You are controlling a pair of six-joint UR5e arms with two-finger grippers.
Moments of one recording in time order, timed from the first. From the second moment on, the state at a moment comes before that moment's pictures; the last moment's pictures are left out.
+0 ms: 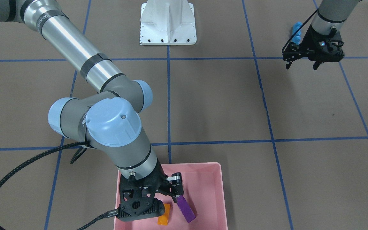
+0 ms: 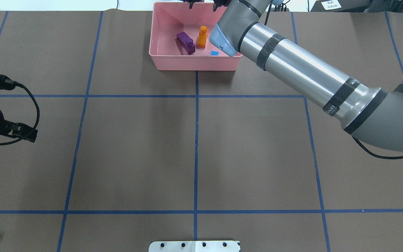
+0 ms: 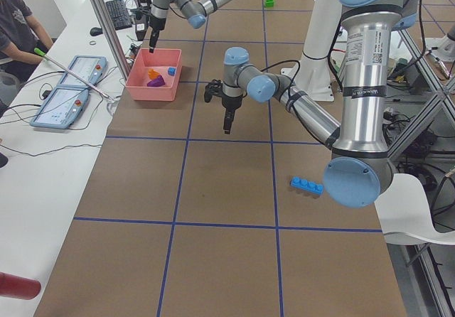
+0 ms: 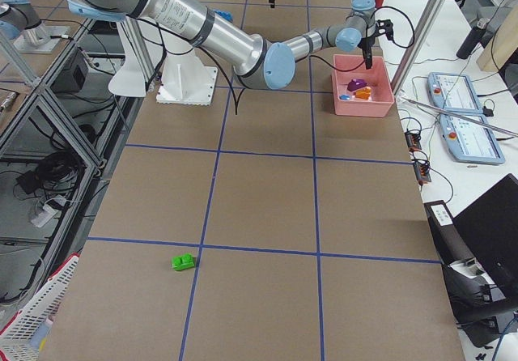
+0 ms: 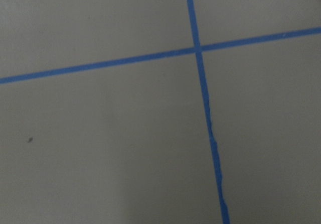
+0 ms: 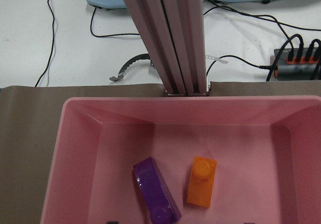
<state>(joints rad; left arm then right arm) -0.81 -1.50 -2.22 -1.53 -2.01 -0.75 0.91 -0.35 0.81 -1.08 1.99 1.04</state>
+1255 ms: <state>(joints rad) -0.31 -0.95 -2.16 -2.22 -1.82 -1.13 1.02 -1.00 1.85 -1.91 2.12 0.70</state>
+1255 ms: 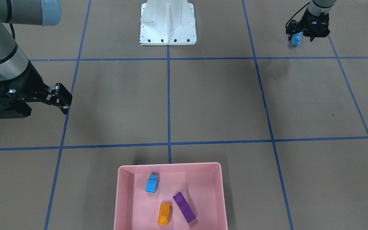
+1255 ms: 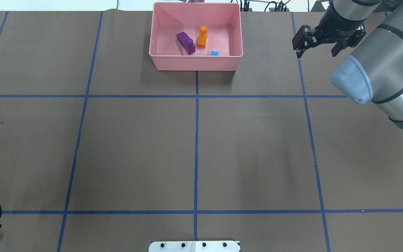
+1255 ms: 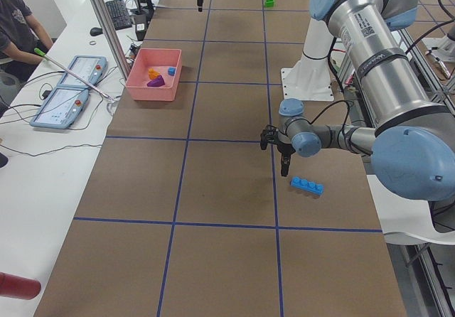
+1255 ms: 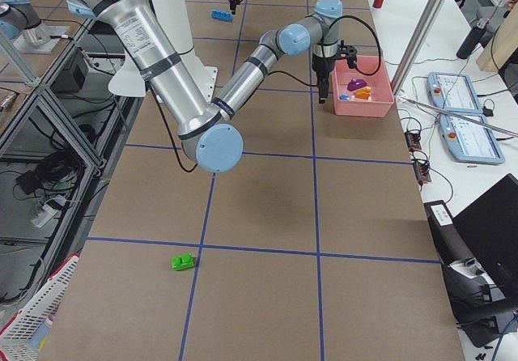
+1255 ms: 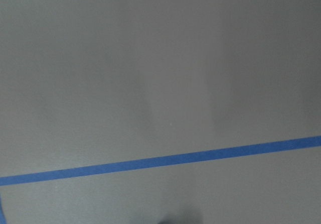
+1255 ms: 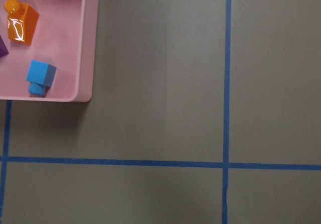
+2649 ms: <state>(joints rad) -0.18 -0.95 -2.08 -2.29 -1.83 -1.14 1.03 -1.05 1.87 -1.91 2.12 0.66</state>
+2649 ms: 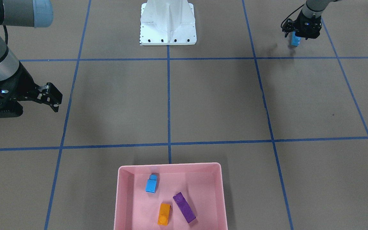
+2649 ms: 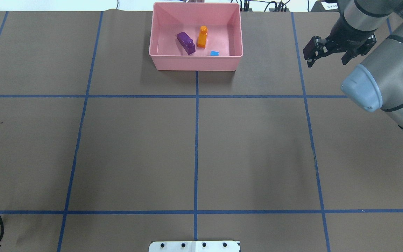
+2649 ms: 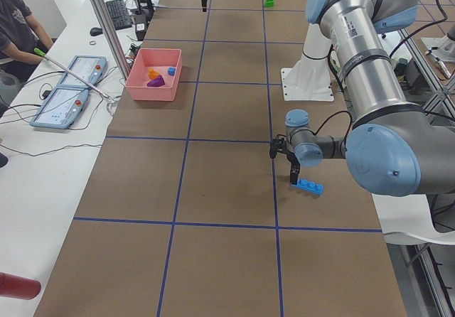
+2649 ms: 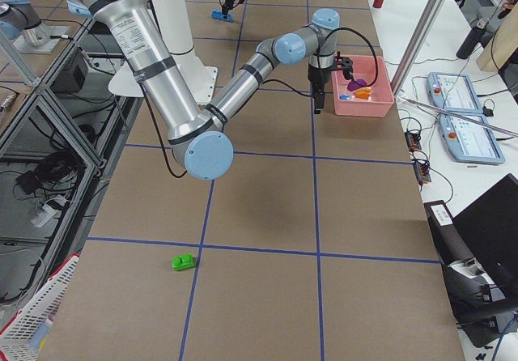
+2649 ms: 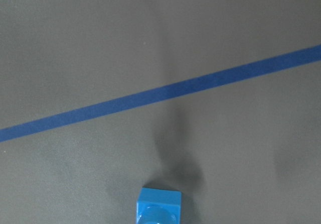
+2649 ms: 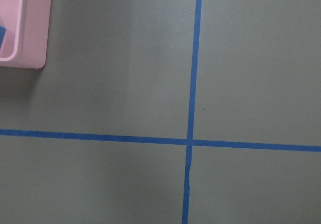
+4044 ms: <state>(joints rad) -0.12 -0.93 -2.01 -2.41 -1.83 -1.14 1.03 -1.06 1.87 -1.91 2.12 0.66</state>
